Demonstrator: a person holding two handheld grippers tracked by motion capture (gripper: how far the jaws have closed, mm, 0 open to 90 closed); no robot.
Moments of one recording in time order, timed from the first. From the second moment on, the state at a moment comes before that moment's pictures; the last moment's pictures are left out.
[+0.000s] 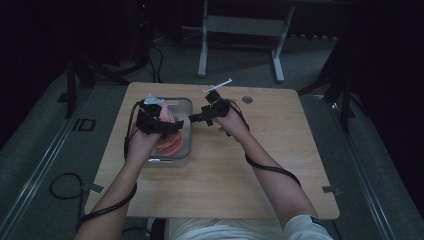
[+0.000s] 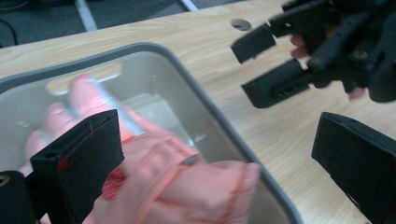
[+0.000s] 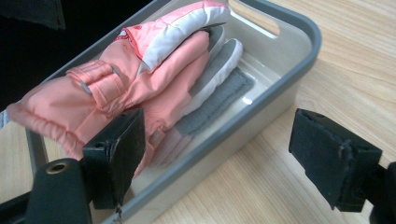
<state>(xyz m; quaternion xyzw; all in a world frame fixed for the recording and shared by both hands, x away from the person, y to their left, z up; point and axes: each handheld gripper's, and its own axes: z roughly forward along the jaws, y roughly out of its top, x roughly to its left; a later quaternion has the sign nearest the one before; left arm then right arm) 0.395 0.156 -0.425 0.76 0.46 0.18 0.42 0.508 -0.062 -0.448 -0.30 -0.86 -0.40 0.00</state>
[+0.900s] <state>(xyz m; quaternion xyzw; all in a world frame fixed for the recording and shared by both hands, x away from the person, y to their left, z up) 0.362 0.071 -0.430 0.82 0.35 0.14 0.43 0.488 -0.116 -0.465 -0.31 -0.86 -0.39 -0.04</state>
